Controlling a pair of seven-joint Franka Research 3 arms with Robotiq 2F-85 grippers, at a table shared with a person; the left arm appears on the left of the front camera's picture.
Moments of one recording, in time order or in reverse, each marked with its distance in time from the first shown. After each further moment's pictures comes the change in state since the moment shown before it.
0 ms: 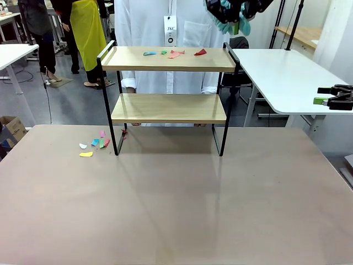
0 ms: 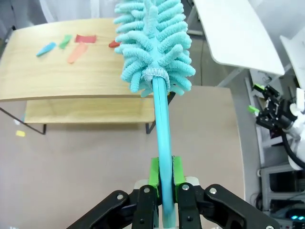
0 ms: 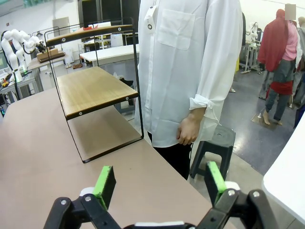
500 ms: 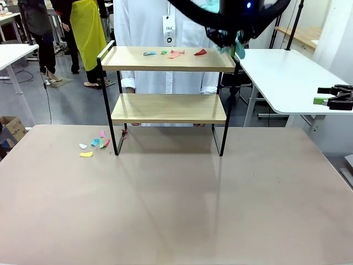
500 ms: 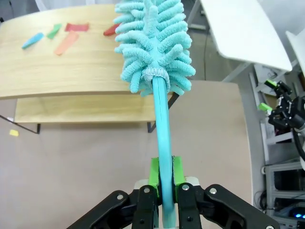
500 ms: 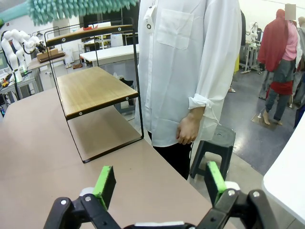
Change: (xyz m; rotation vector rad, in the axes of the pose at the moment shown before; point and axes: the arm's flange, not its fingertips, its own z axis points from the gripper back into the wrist) left arm -0.013 0.005 -0.051 0.017 0.039 -0.008; right arm 0.000 0.000 0.000 0.000 0.000 0.000
